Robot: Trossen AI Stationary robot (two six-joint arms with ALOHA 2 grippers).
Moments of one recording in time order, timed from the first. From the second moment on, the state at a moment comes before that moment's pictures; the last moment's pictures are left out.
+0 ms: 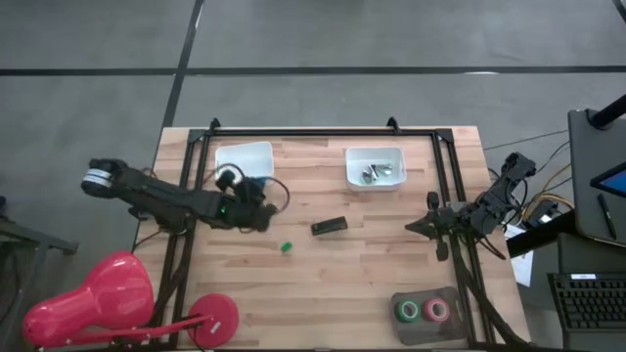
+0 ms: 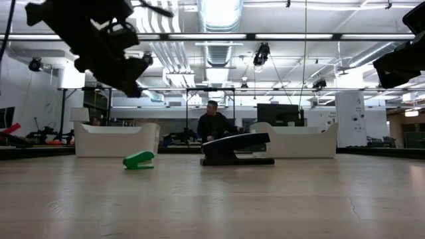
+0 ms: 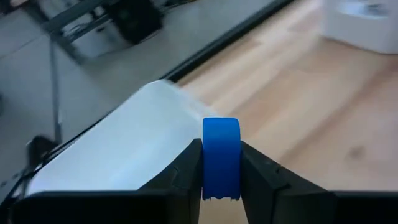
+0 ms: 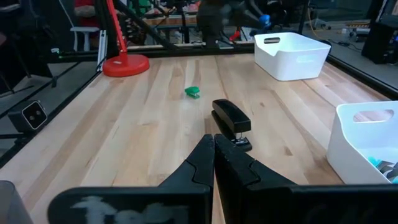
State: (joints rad) left arm -0.15 1.25 0.73 -0.55 -1.00 -0.74; right arm 0.78 0.03 0.11 -0.36 0.73 0.28
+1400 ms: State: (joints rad) left arm -0.14 1.12 0.47 0.13 -0.38 -0.49; right arm 0.78 0.03 0.11 -0.36 0.73 0.28
